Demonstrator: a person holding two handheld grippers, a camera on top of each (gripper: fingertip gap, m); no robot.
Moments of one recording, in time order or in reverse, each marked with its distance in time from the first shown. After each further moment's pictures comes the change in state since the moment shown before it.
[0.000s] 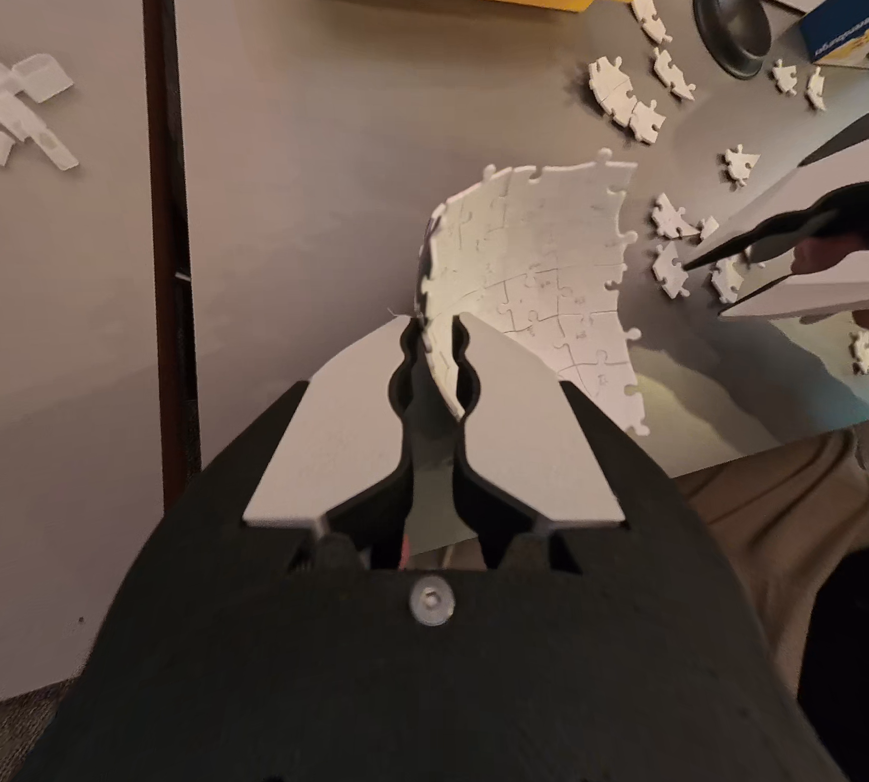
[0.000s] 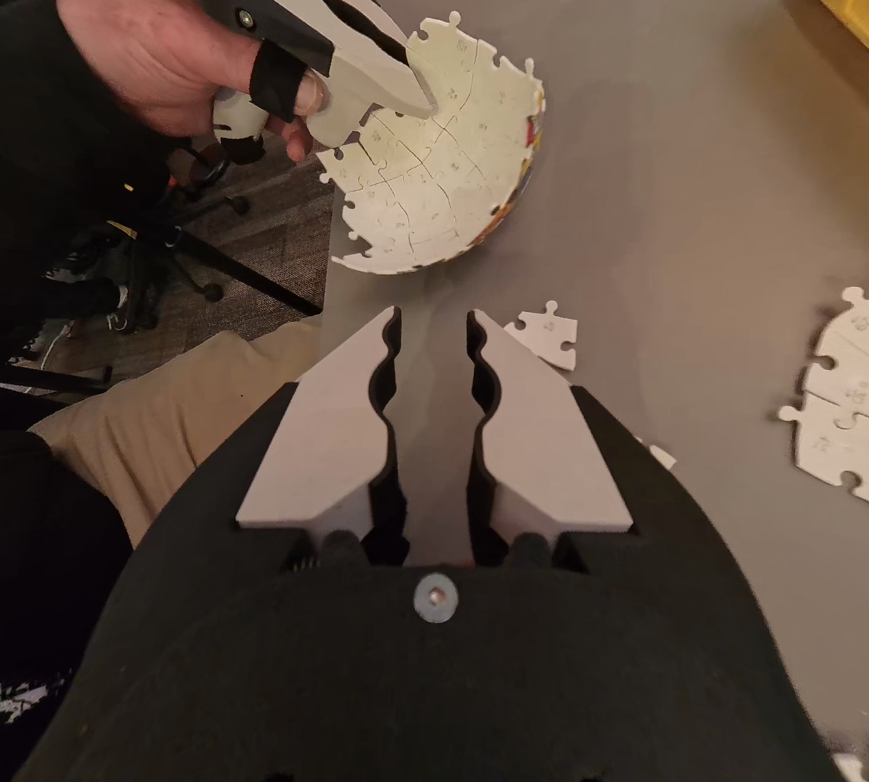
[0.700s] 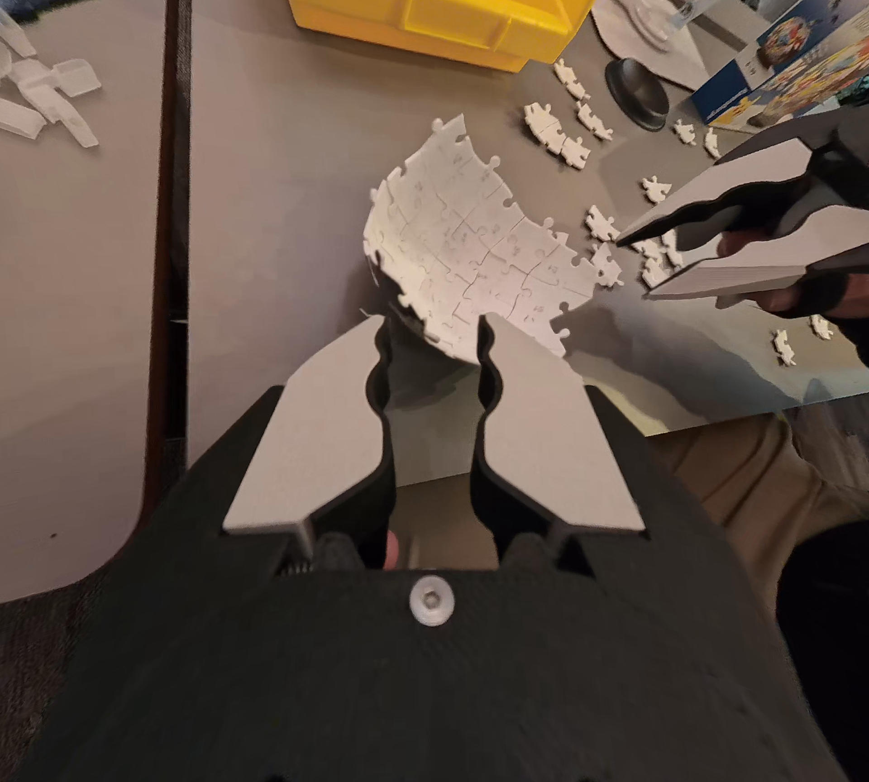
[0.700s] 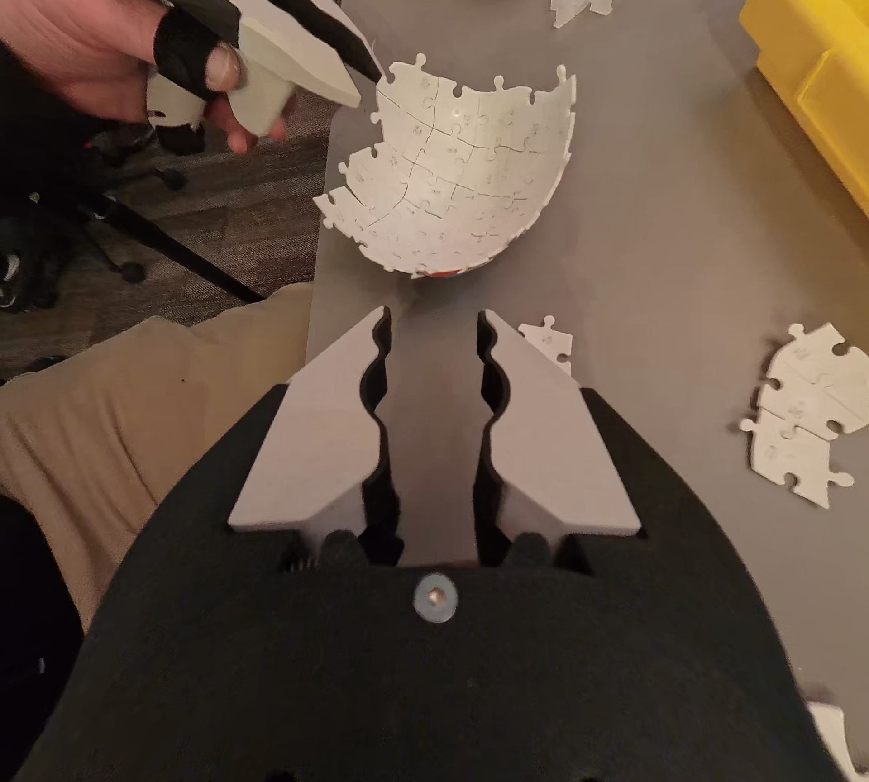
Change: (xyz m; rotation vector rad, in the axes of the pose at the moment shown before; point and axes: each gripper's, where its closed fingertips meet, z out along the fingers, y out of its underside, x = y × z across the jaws) left arm 0.014 0.013 -0.038 0.165 0.063 -0.013; right arm -0.010 -0.004 0.000 0.008 0.112 -0.139
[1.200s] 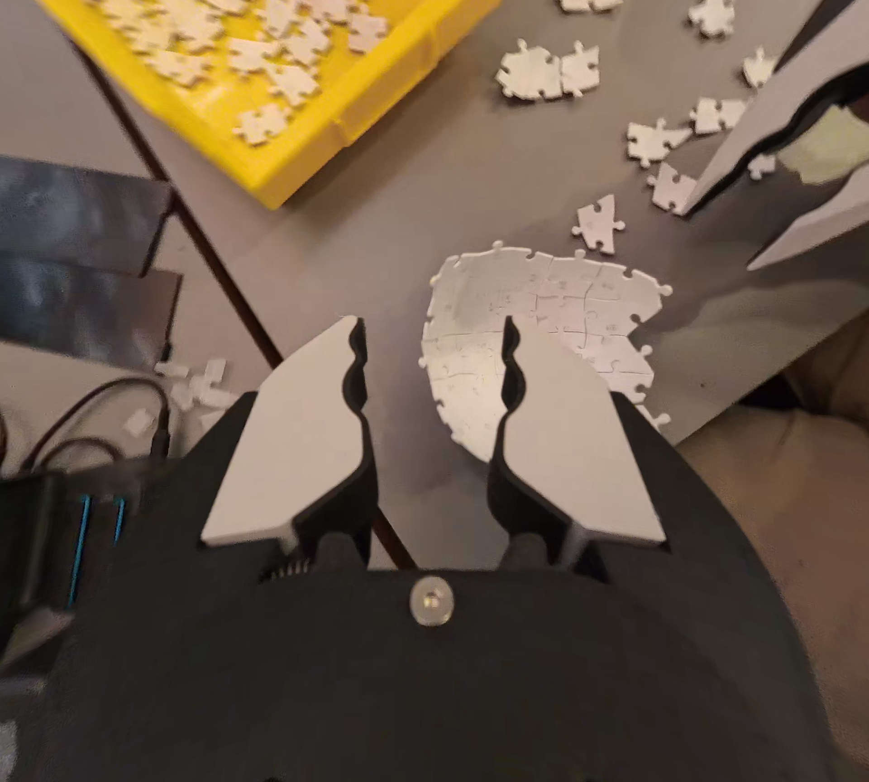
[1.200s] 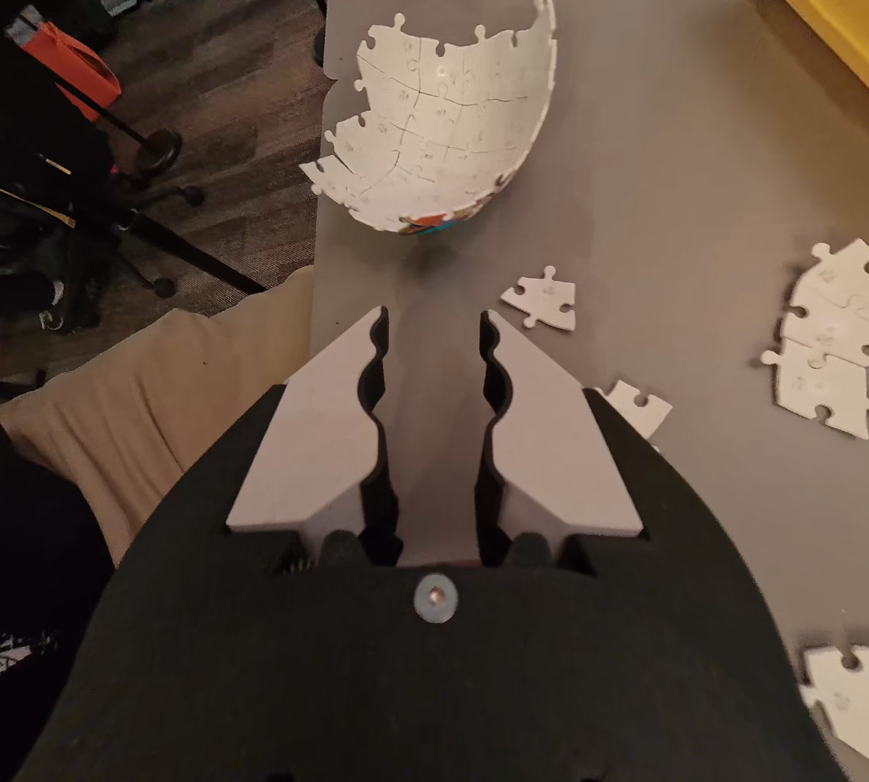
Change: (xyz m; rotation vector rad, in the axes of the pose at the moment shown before) left arm 0.004 -0.076 0.030 -0.301 -0.004 0.630; right arm 0.002 0.019 -0.009 -0.012 -0.020 0.093
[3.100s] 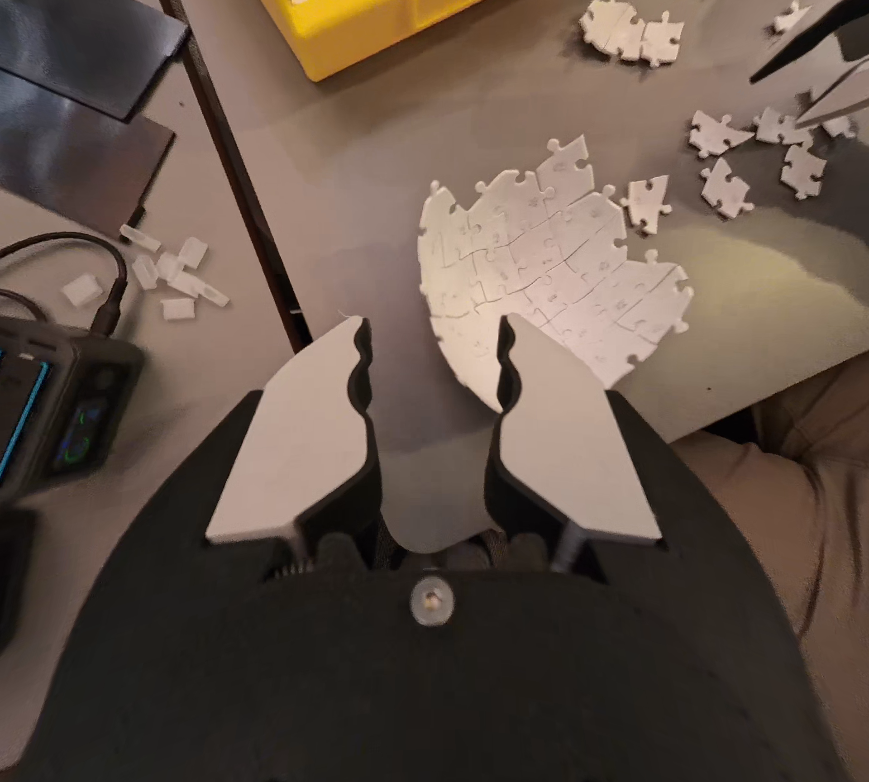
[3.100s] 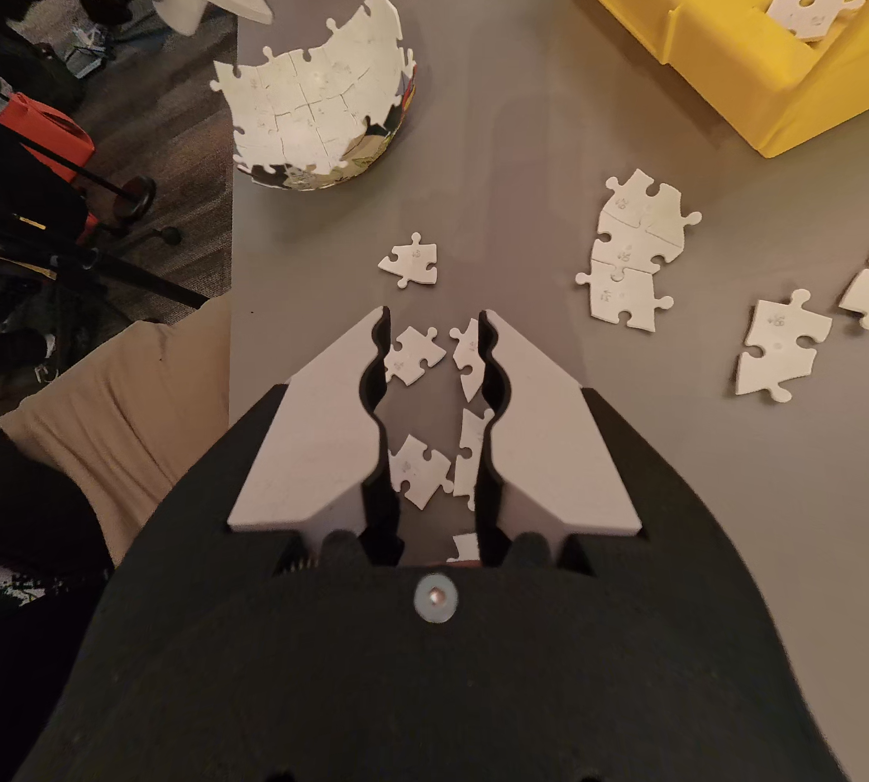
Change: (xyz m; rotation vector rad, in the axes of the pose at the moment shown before) left arm -0.012 0.045 -0.001 -0.013 -0.037 -0.251; right arm 0.067 0.010 -0.038 0.032 0.065 0.115
